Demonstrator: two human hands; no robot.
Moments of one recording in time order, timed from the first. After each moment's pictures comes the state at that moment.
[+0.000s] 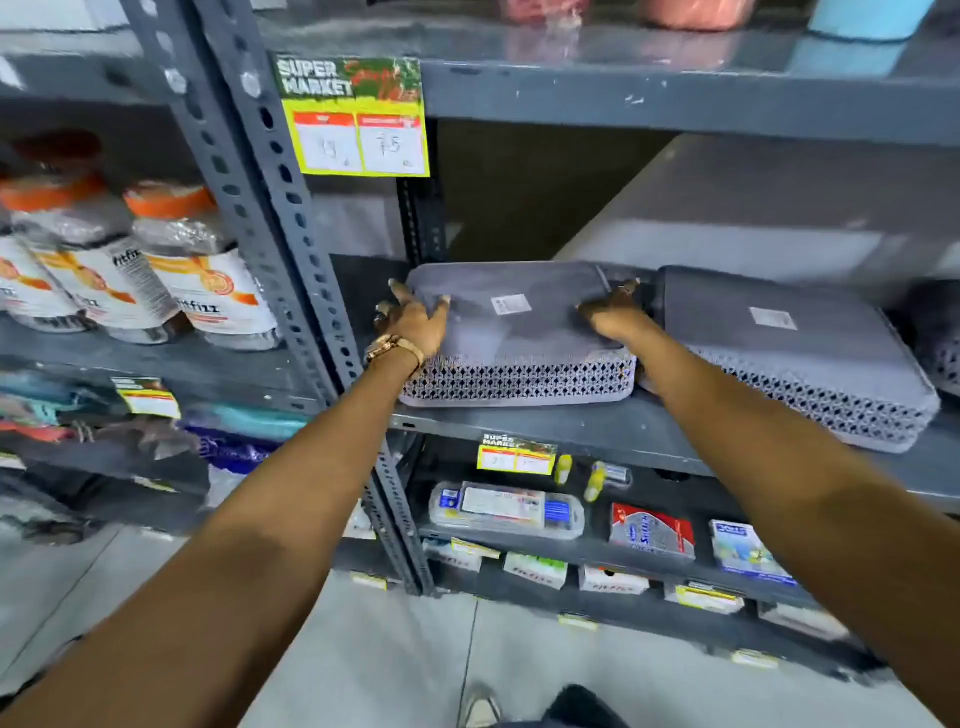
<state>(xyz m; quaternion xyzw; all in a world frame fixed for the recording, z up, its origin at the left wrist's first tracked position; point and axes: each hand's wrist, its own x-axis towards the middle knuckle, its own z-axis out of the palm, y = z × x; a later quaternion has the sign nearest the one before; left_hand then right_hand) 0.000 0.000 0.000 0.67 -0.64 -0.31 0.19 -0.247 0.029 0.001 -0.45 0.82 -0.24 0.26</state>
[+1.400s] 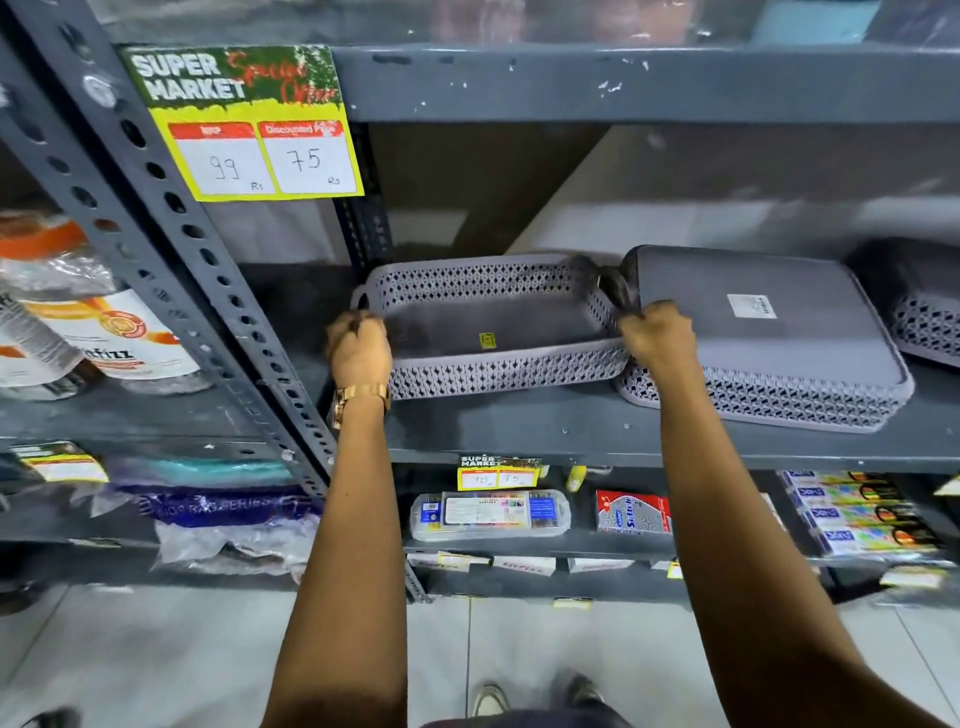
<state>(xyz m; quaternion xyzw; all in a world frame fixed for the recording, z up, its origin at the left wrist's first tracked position) -0.005 0.003 0.000 0.65 -0.45 -0.40 0.46 -0.264 0.097 0.015 -0.30 0.86 -0.37 0.20</state>
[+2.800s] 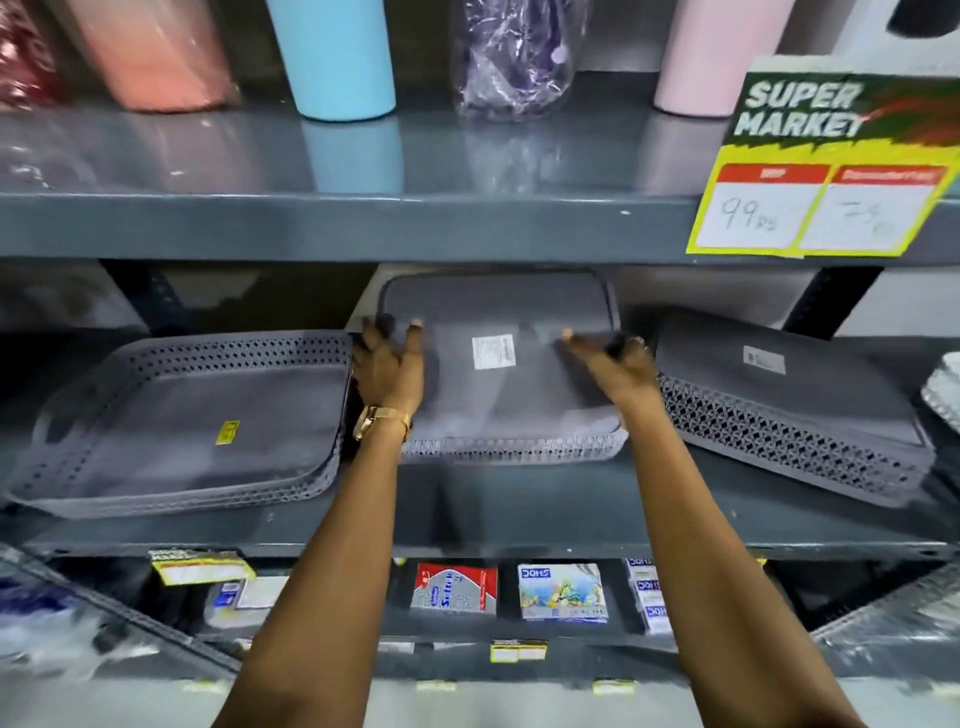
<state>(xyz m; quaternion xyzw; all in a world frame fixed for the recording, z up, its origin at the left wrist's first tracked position) -0.371 0.070 0.004 0.61 -0.59 -0.34 0.41 -0.591 0.169 0.019 -0.30 0.76 -0.51 0.25</state>
